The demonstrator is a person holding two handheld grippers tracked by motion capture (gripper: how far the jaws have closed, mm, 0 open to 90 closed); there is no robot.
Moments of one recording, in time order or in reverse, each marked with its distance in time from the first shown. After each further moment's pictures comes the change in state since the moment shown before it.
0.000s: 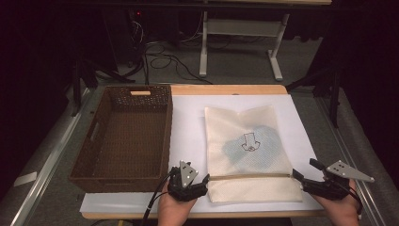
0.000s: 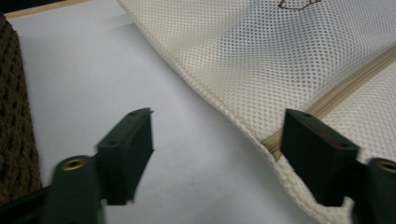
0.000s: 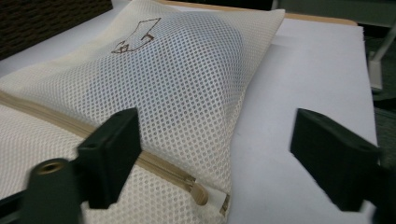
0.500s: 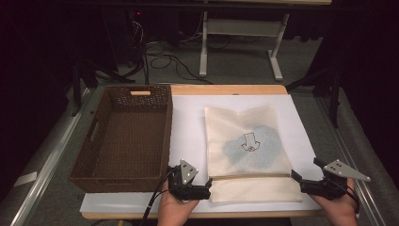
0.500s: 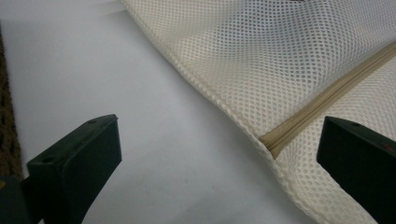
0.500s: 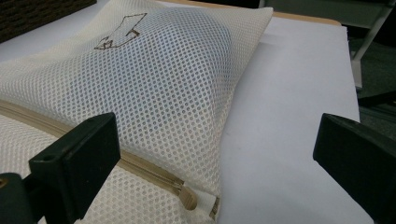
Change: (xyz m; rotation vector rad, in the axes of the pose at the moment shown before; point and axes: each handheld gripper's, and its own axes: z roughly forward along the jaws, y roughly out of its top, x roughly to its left) left arm 0.002 -0.002 0.002 -0.009 -0.004 -0.033; right arm -0.001 -0.001 0.004 0.010 -0.044 -0.009
